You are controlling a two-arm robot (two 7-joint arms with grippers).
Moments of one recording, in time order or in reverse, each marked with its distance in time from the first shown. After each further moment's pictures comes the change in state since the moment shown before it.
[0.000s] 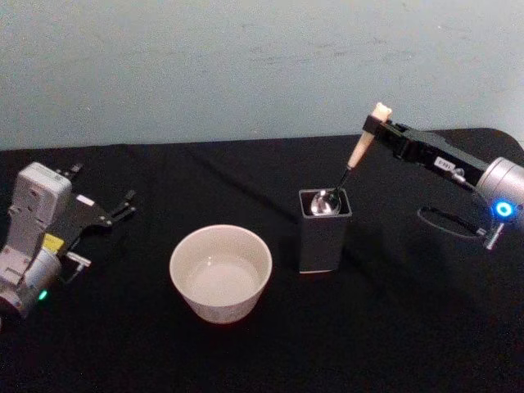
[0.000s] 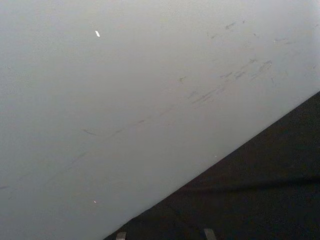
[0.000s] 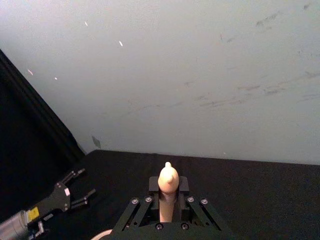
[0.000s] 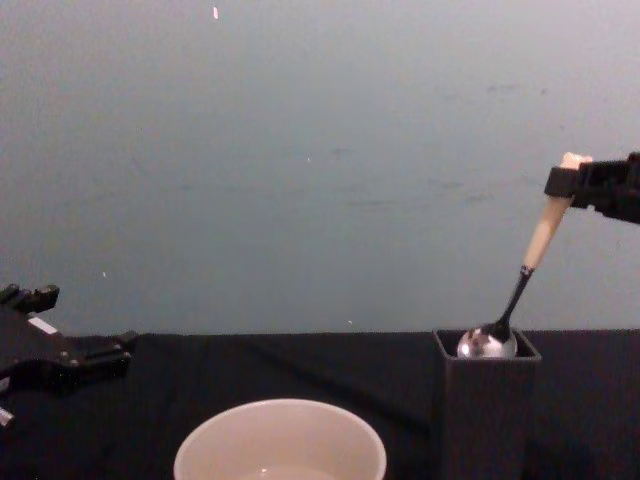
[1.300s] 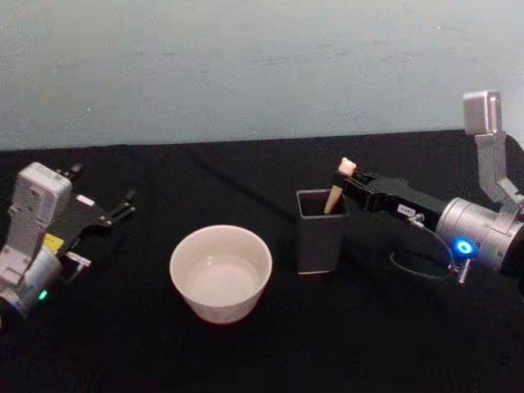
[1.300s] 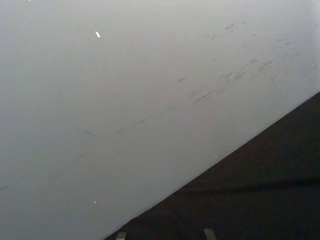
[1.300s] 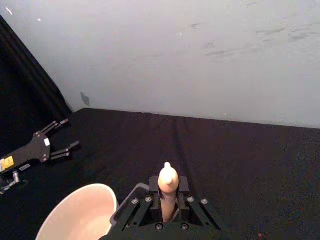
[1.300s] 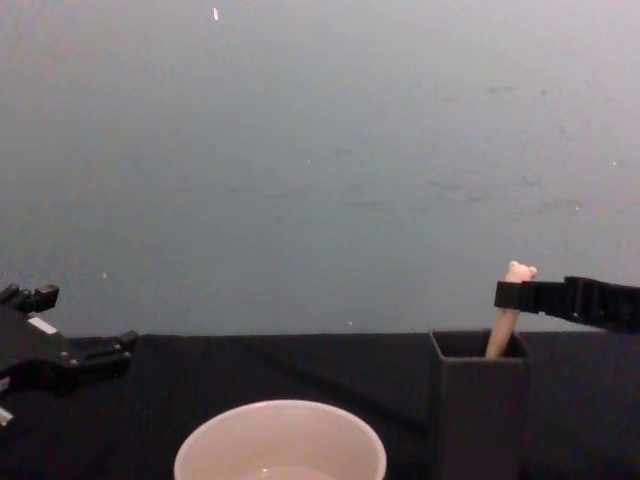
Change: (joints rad) left arm 0.000 0.000 0.000 0.000 0.000 0.000 0.000; right arm 0.032 -0.025 -0.134 0.101 -0.139 -0.024 0.024
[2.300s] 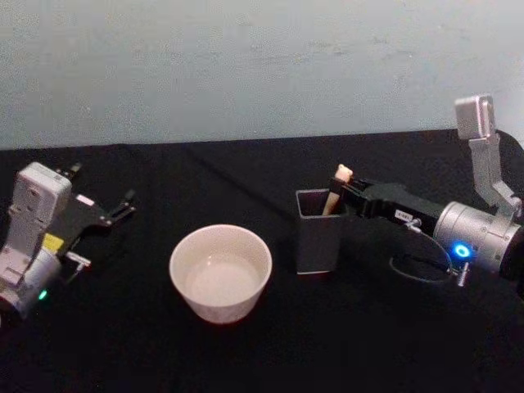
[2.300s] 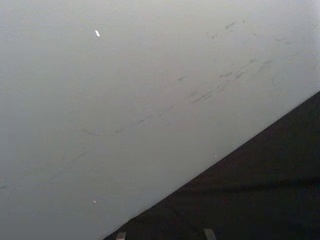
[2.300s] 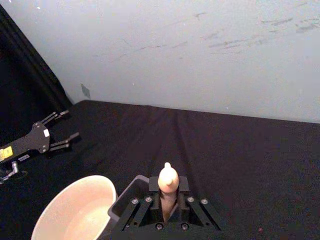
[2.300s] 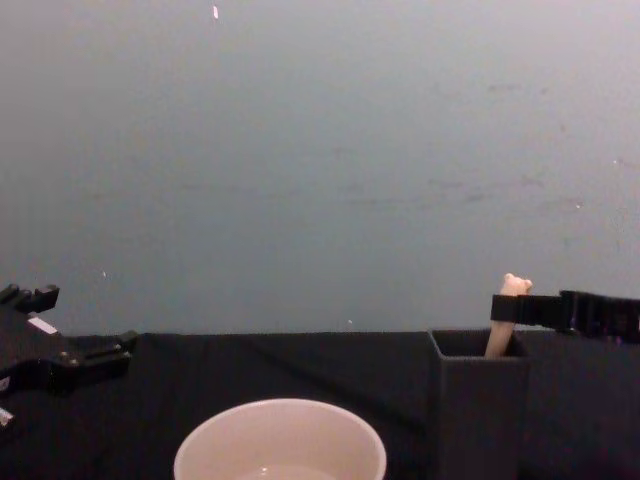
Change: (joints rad) left arm 0.000 0.000 0.000 0.000 0.000 0.000 0.000; right arm -0.001 -0.009 0.002 0.010 -0.038 0.017 0.022
